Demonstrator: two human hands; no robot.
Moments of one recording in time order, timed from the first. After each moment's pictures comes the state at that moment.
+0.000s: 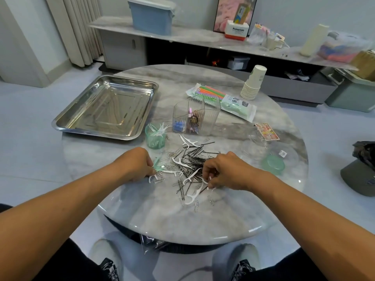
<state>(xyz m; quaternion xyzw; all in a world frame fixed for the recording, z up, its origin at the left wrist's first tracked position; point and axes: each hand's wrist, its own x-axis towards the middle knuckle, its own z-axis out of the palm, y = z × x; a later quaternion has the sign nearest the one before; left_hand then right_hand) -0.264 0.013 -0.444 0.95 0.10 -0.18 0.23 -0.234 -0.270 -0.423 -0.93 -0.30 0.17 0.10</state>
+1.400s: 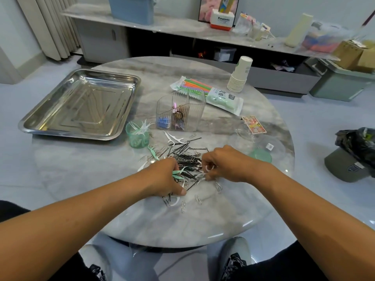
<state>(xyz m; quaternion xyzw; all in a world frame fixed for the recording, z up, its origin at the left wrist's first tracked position) -0.272 -0.078 -0.442 0.92 -0.02 -0.25 0.29 -0.217 -0.300 -0.422 -0.94 -0.30 0.16 0.06</state>
